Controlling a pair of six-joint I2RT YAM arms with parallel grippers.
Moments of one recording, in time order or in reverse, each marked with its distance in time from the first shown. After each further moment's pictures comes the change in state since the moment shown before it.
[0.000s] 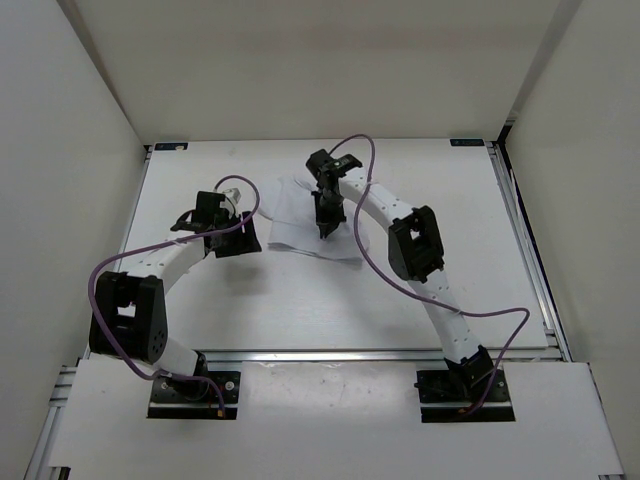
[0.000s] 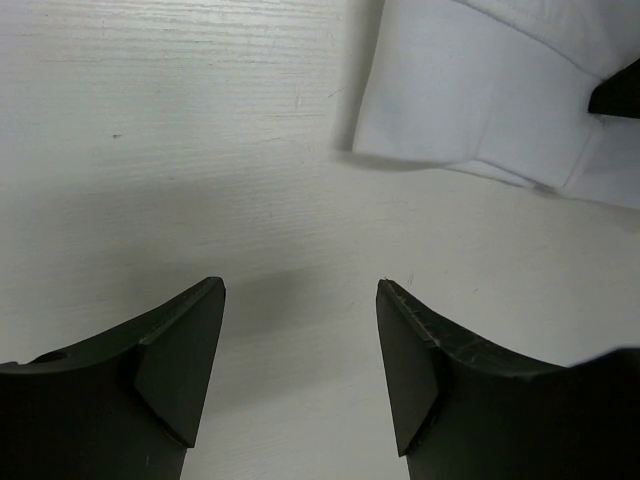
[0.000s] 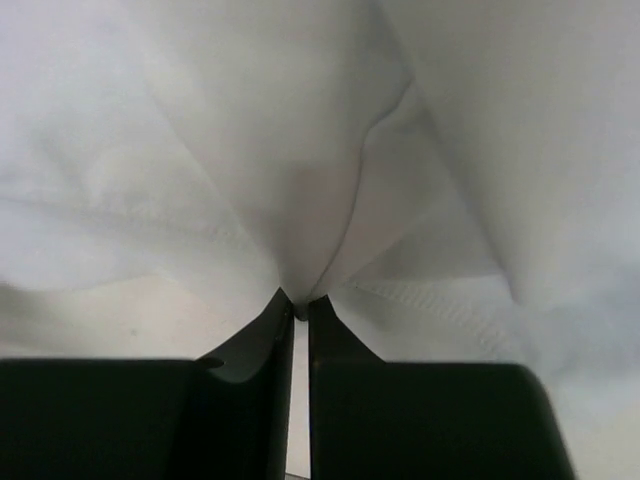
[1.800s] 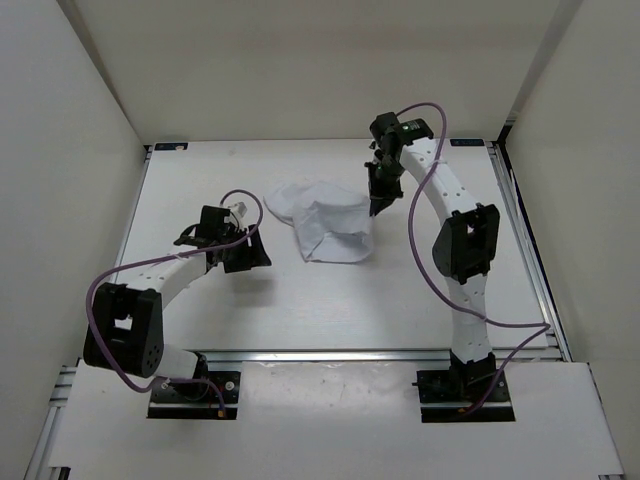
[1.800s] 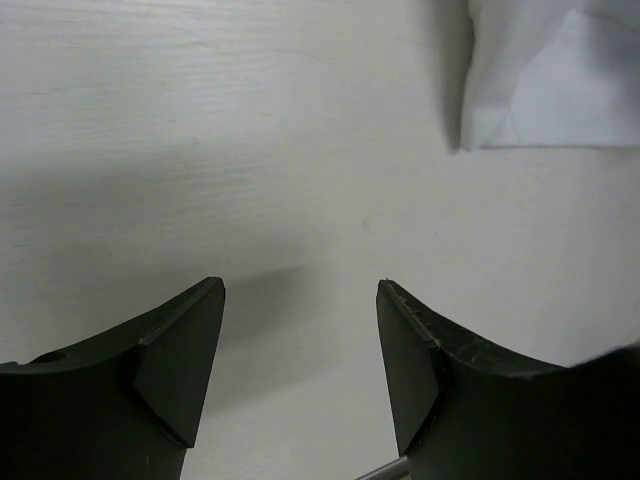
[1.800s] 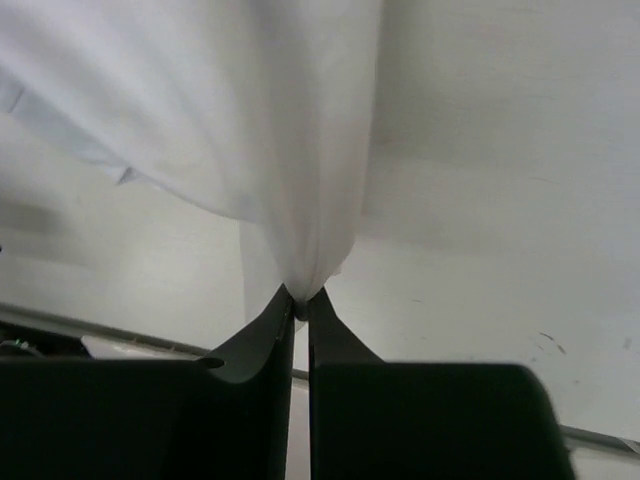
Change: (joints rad) left arm -0.024 -0.075 -0.126 0.043 0.084 -0.087; right arm -0.226 -0.293 -0.056 -0.239 -0.076 -0.191
